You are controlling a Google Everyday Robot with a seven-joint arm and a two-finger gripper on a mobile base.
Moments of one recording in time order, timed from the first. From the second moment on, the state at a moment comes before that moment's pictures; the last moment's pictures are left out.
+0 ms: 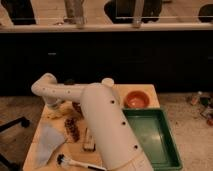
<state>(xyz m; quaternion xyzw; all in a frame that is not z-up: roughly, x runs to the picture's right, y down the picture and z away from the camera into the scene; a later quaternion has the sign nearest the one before) -0.301 0.145 0.909 -0.34 -0.09 -0.22 0.91</state>
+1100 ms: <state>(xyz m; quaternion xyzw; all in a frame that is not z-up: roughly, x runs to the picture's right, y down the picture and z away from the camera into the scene) -0.303 0.108 0.862 -0.27 -0.11 -0.22 0.93</state>
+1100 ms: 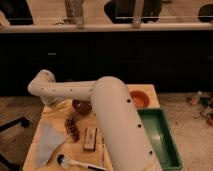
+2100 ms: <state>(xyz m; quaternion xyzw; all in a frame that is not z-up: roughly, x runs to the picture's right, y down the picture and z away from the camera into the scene) -0.227 0.075 0.847 -0.22 -0.18 -0.10 0.95</state>
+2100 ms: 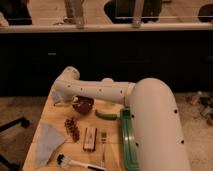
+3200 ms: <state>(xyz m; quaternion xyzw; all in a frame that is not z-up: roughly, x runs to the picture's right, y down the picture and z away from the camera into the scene) -0.211 0.066 0.860 -0.22 -0.19 -0.06 0.95</state>
